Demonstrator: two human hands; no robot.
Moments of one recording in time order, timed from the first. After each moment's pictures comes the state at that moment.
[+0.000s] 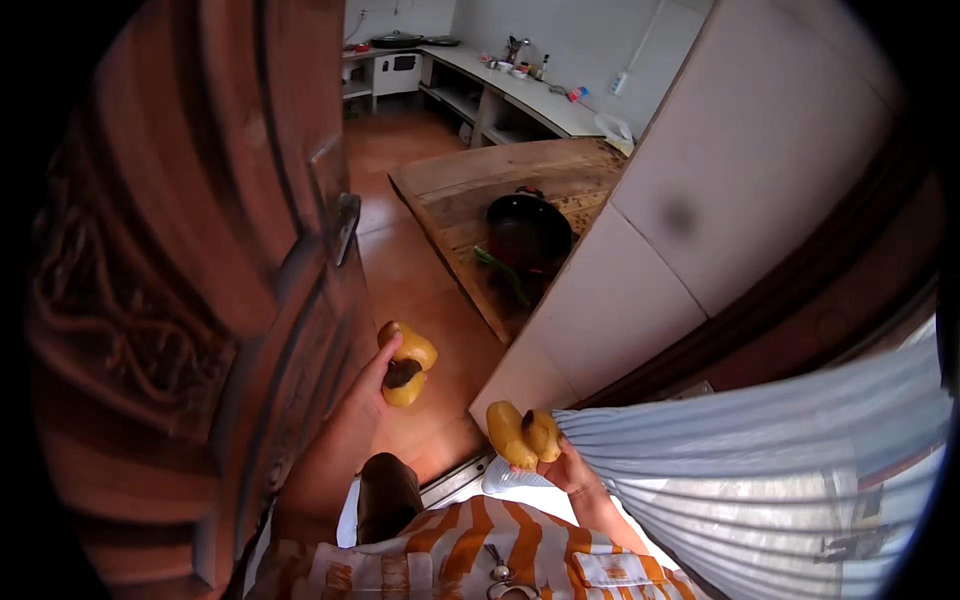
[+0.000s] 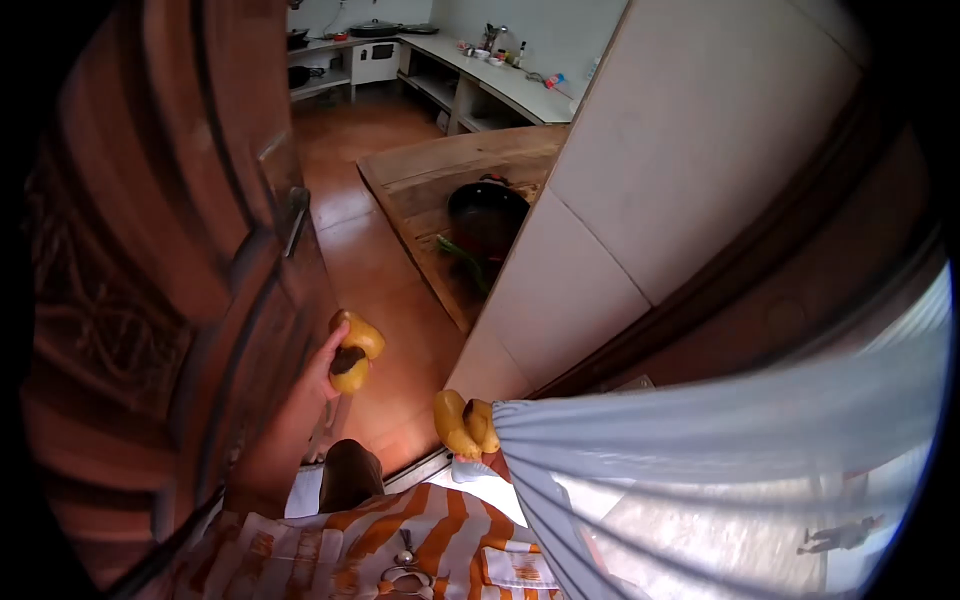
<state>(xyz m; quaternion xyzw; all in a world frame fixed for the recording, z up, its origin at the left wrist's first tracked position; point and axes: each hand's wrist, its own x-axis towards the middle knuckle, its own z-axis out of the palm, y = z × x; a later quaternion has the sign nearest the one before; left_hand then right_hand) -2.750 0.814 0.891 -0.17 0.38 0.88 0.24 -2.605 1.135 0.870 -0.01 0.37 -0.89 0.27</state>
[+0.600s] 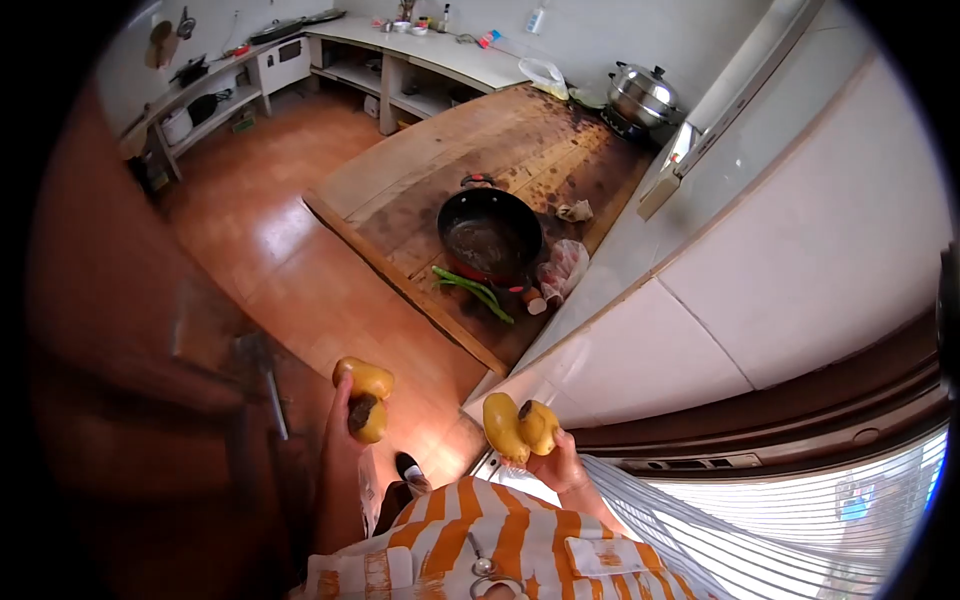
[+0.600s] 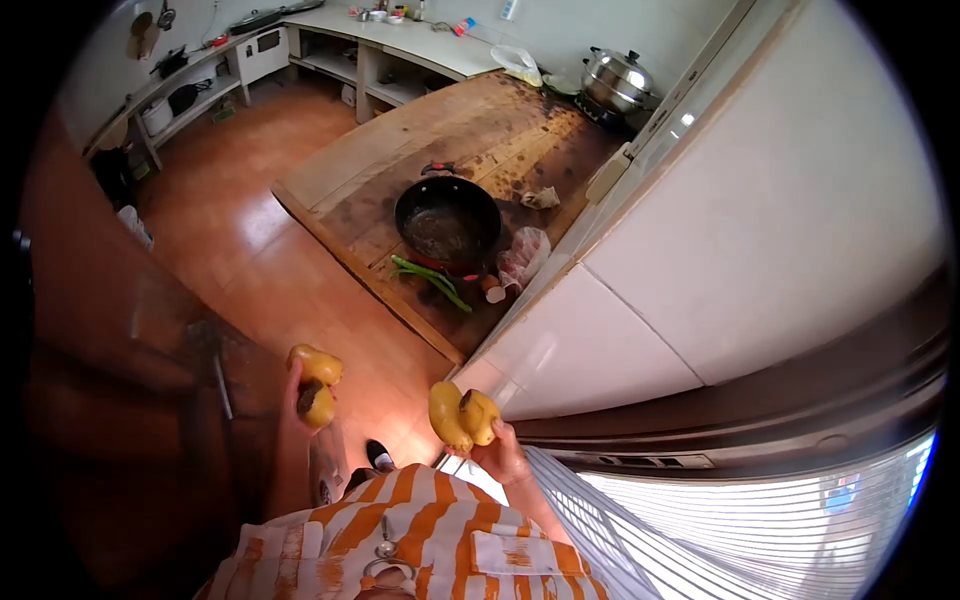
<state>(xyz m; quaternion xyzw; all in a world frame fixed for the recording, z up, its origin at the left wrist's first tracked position) -2.891 0.743 0.835 -0.14 0.31 0.90 0.27 -2.732 1.039 0.884 0.15 0.34 -0.92 0.12</state>
